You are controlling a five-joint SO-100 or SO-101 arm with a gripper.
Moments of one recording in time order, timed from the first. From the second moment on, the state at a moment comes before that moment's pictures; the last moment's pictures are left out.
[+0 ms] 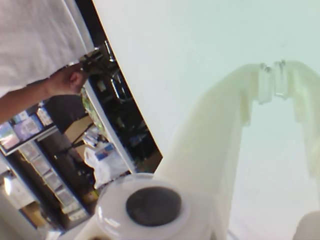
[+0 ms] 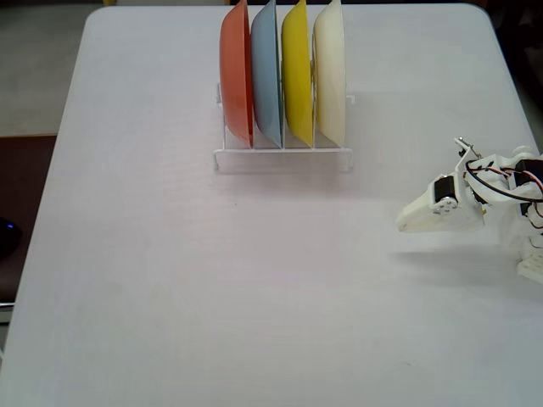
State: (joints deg) arm 0.5 189.1 179.8 38.1 1.4
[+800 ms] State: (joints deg) arm 11.4 163.7 149.2 48.3 -18.5
